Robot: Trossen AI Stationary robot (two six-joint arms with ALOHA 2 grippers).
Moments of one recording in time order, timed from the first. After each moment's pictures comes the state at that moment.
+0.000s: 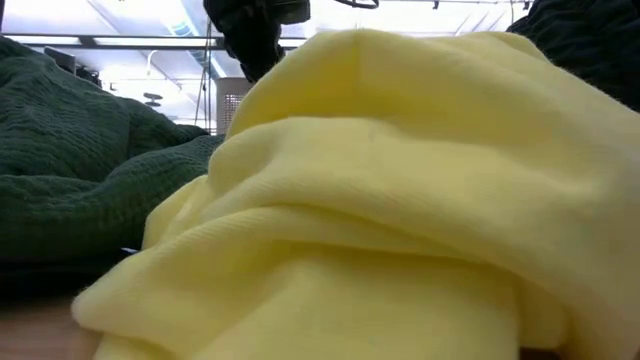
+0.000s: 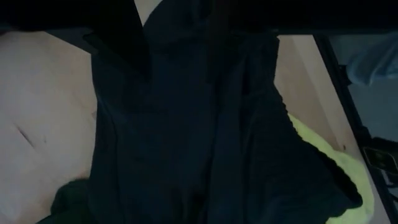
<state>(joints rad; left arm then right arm) -0.01 1.57 1.35 -0.79 -0.11 0.00 1.07 1.20 1.12 -1.30 0.50 1.59</state>
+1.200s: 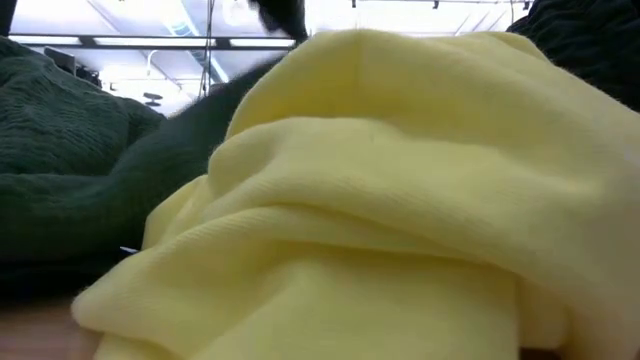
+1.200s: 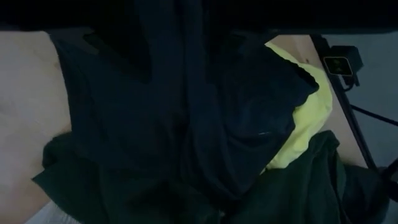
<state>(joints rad) -0.11 1.68 1.65 -0.98 -0.23 -0.01 0.94 1.23 1.12 -1.16 0.69 1.64</state>
